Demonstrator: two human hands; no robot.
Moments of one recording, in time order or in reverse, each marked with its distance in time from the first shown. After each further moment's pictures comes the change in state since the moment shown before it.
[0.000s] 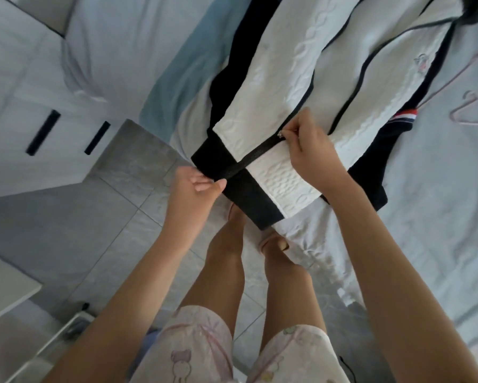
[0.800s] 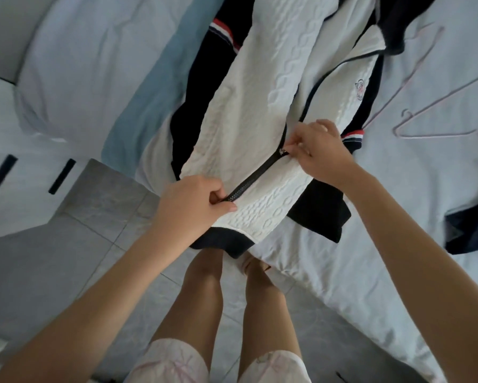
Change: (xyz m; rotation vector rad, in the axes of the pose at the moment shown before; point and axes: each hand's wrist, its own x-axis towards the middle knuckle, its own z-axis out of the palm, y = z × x) left_hand 0.024 0.060 0.034 0.697 -0.302 0.527; right_hand 0.024 0.065 -0.078 -0.342 -0.116 -0.007
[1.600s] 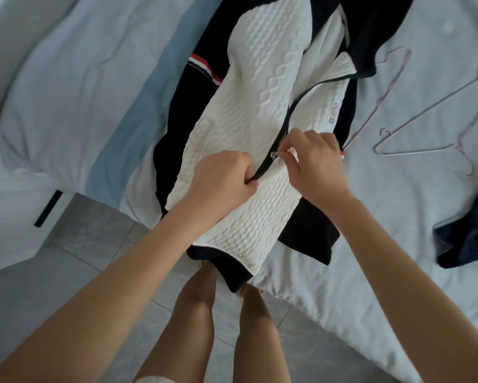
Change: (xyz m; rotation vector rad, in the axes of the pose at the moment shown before) left_hand 0.085 0.064 0.001 0.162 0.057 0.235; right_hand 0.001 0.003 -0.012 -0.161 0.432 -0.027
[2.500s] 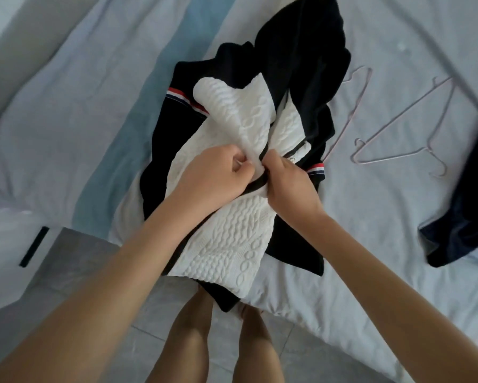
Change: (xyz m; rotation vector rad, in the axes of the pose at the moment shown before) left_hand 0.023 0.020 -0.028 -0.211 -0.036 -0.060; right_hand -0.006 -0.020 -0.002 0.159 -0.052 0.066
